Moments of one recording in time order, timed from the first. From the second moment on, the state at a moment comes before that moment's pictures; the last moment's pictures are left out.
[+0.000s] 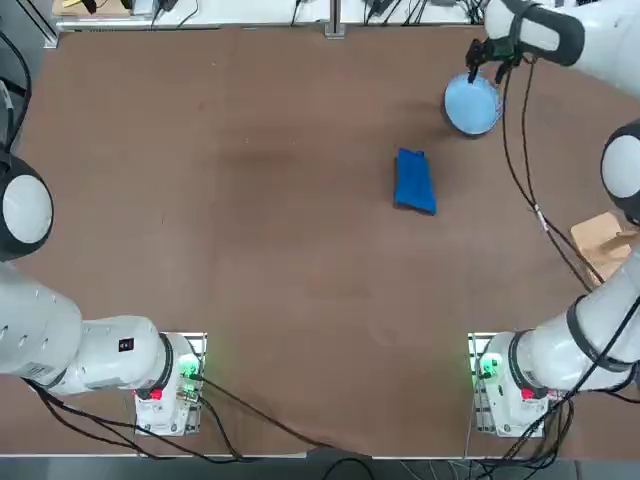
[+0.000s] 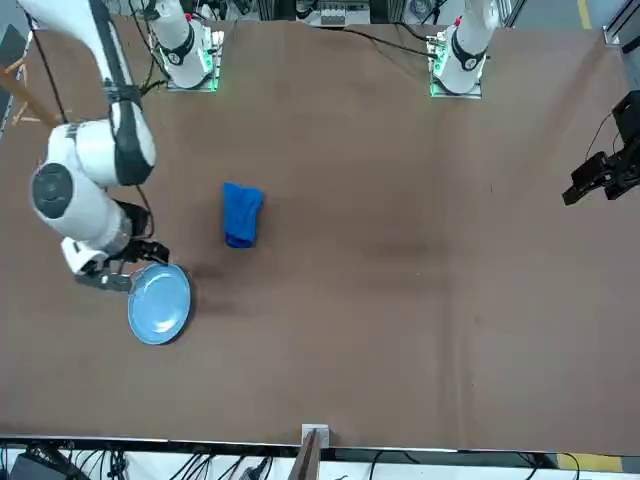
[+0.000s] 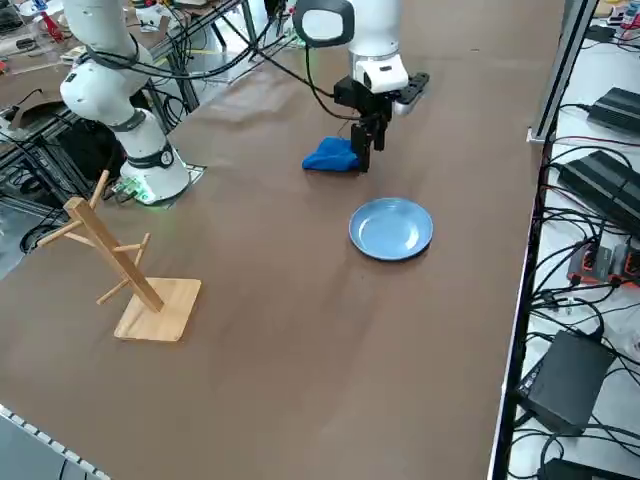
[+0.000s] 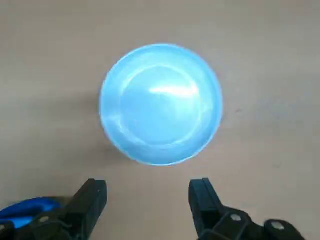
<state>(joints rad) 0.05 0.35 0.03 -1.73 -0.10 2.07 0.21</state>
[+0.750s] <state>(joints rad) -0.06 0.13 0.13 -1.62 -0.11 1.77 0.17</state>
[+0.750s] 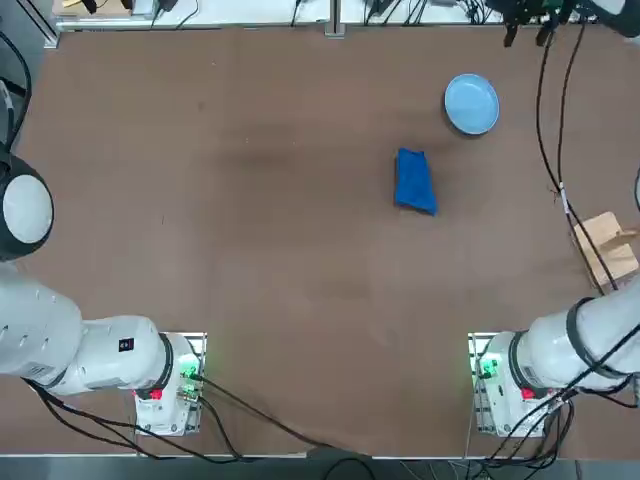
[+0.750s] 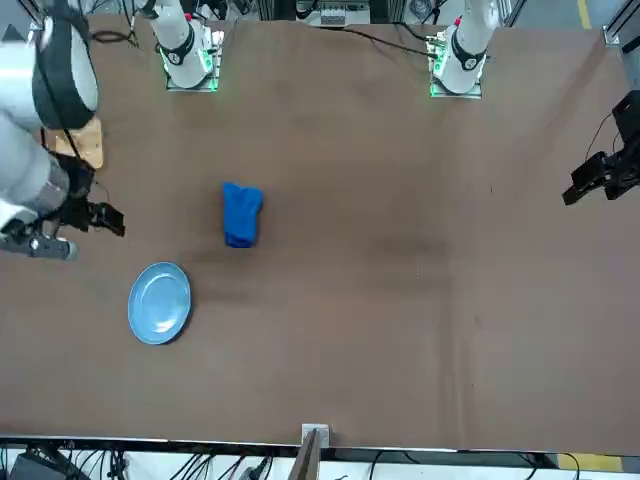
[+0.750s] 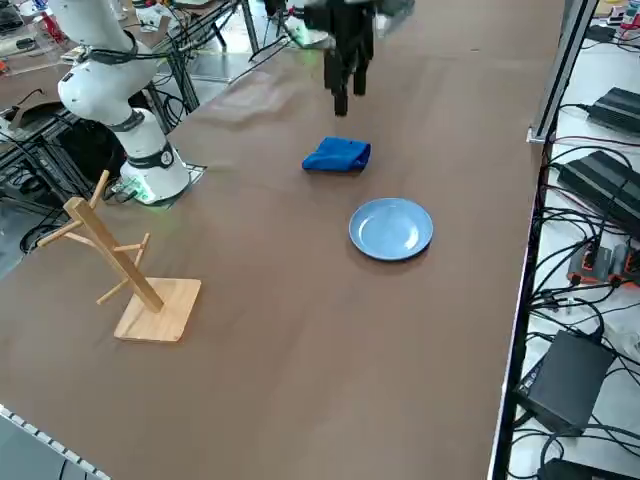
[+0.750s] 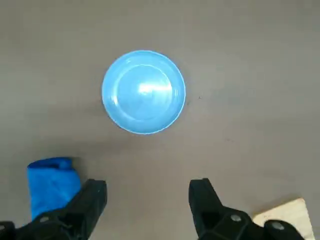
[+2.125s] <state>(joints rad) -0.07 -0.01 0.08 -1.59 -0.02 1.61 0.18</state>
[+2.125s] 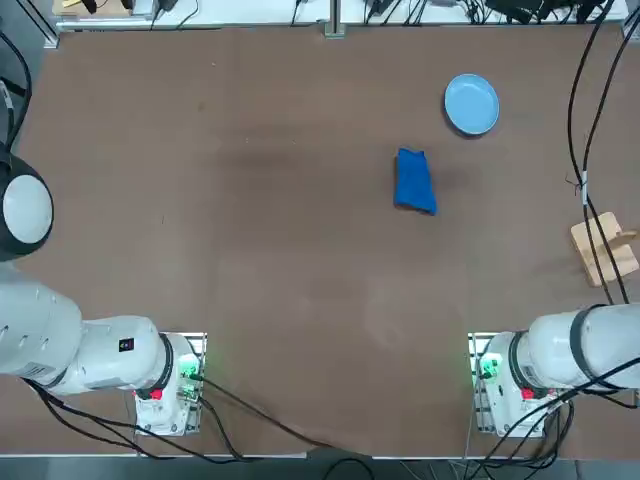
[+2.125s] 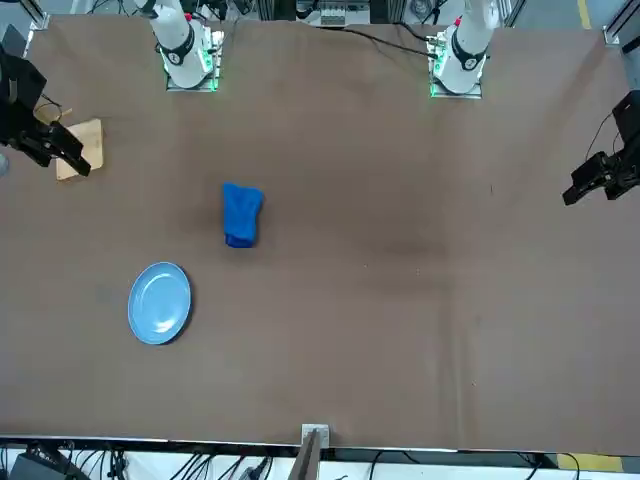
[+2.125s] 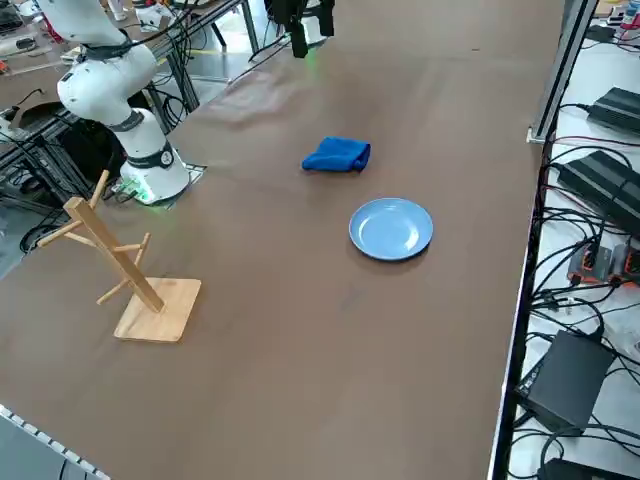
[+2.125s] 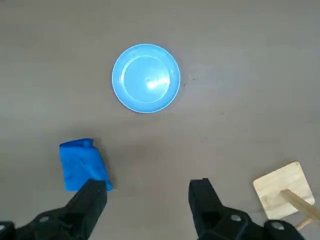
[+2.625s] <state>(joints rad) -0.06 -0.01 0.08 -1.59 -0.01 1.61 0.18</state>
